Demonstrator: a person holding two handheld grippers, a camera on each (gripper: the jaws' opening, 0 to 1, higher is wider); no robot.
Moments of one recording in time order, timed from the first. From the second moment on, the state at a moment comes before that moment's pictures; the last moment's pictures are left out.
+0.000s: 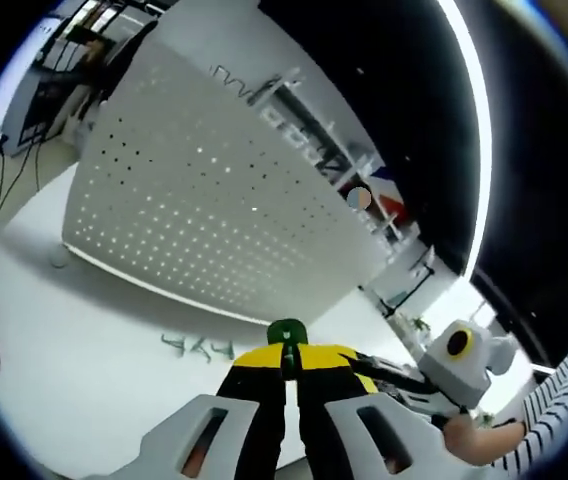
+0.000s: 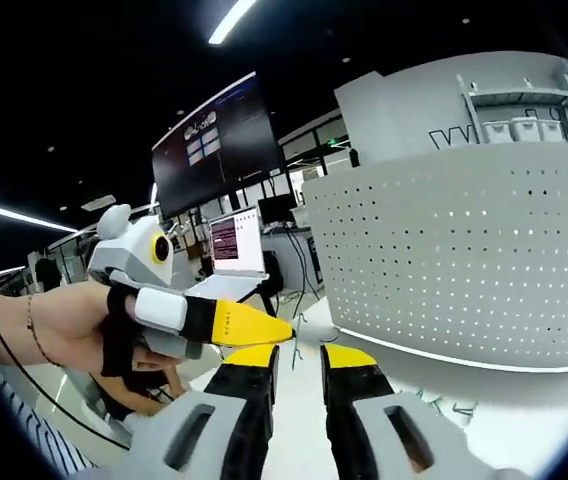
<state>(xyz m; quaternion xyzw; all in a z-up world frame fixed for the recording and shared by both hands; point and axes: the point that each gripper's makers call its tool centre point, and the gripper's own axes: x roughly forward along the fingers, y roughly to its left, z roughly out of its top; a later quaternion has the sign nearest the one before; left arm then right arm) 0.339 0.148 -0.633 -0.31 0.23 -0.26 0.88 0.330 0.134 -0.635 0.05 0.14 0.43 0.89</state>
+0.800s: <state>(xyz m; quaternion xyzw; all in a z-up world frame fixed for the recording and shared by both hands) 0.361 0.169 -0.625 -0.15 0.17 -0.20 0.95 0.339 0.050 -0.670 0.01 0.20 0.33 0.92</state>
